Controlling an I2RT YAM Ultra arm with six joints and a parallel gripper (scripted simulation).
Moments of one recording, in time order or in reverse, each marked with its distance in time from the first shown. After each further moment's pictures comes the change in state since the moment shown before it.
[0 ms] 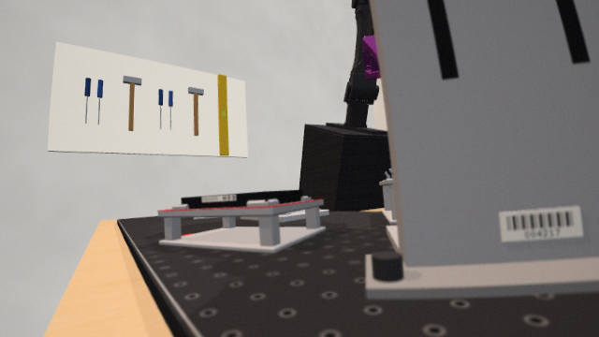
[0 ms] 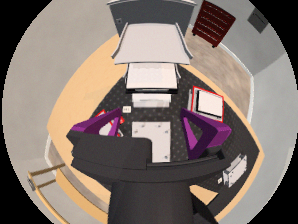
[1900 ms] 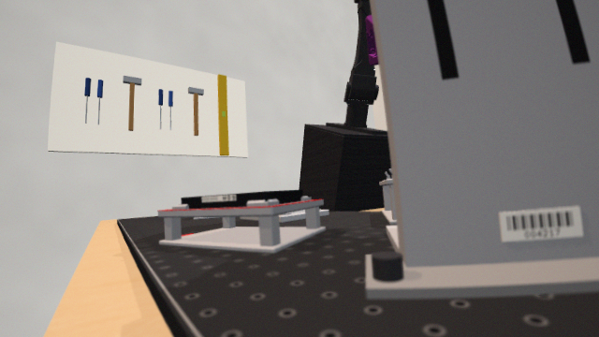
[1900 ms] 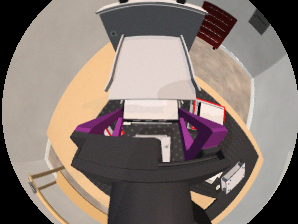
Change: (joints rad) arm -0.042 0.133 0.185 -0.045 -0.037 -0.019
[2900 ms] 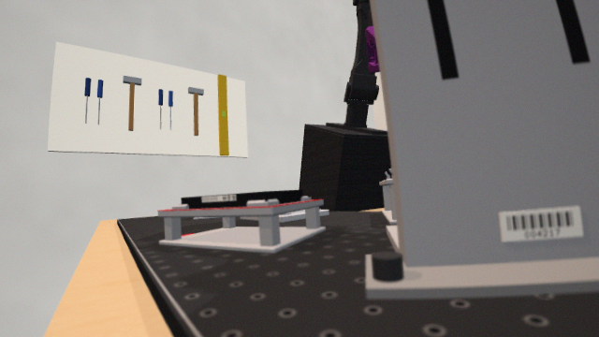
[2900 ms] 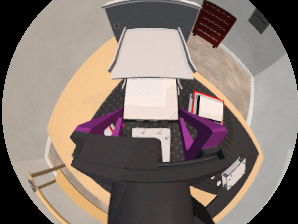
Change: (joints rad) arm 0.020 -0.072 -0.094 0.010 0.016 0.009
